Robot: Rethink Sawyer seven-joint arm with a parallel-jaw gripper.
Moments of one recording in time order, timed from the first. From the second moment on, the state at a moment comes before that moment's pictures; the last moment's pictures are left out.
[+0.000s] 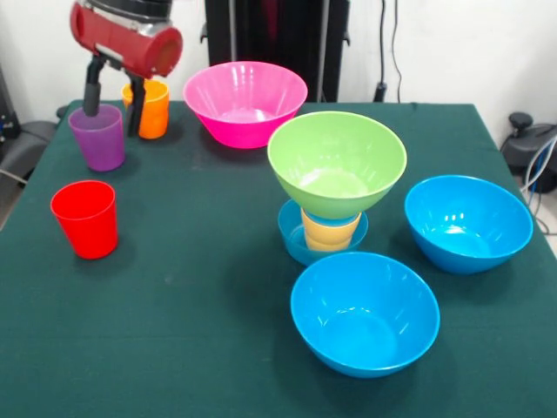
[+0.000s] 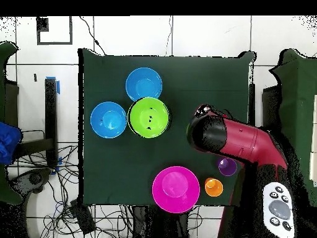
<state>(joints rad) -0.39 -0.74 -0.10 1.60 -0.21 0.42 2.04</state>
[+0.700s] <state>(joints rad) -0.37 -0.74 0.01 1.64 -0.31 0.36 2.04</state>
